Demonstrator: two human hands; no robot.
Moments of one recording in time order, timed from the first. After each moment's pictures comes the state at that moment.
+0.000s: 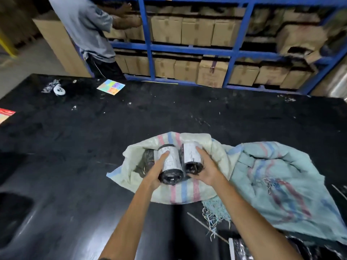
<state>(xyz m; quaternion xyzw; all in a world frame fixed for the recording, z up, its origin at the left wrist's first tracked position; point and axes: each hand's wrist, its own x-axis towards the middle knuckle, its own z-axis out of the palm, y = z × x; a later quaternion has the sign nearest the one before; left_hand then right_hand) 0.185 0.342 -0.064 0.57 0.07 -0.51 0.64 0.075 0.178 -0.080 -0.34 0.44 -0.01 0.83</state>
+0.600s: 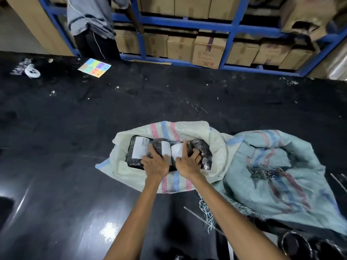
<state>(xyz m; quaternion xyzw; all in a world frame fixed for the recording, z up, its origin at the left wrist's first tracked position) 0.196 0.297 -0.139 0.94 -0.09 -0.26 0.21 0.122 0.211 -0.125 -0.82 0.44 0.15 0.34</state>
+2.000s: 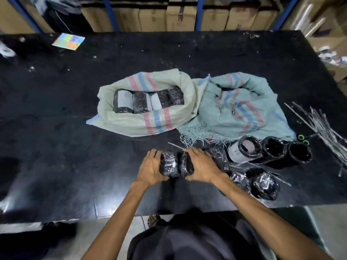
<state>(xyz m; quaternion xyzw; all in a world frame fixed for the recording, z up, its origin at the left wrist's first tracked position) 0.003 0.477 -0.141 0.84 -0.47 -0.24 0.14 -0.162 0.321 -0.113 -0.92 0.25 0.16 0.25</state>
